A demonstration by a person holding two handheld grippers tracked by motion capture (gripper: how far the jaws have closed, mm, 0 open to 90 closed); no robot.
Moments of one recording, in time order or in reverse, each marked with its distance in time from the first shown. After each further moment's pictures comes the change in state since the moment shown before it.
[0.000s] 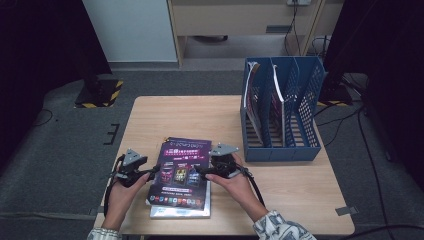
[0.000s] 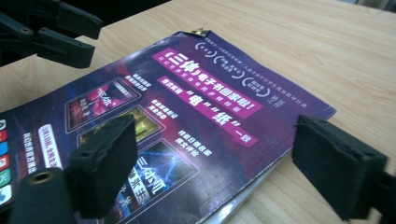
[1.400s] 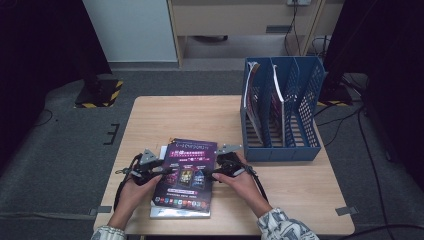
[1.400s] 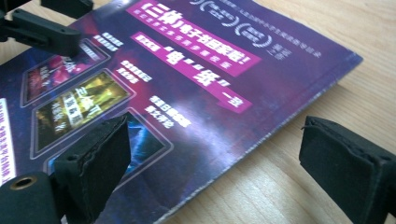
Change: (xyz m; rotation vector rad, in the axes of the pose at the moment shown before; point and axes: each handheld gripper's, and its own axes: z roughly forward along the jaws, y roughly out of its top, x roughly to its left) left arm -0.019 0.003 0.032 0.077 -0.102 0.088; right arm -0.026 -0.022 0.010 0.151 0.013 0.090
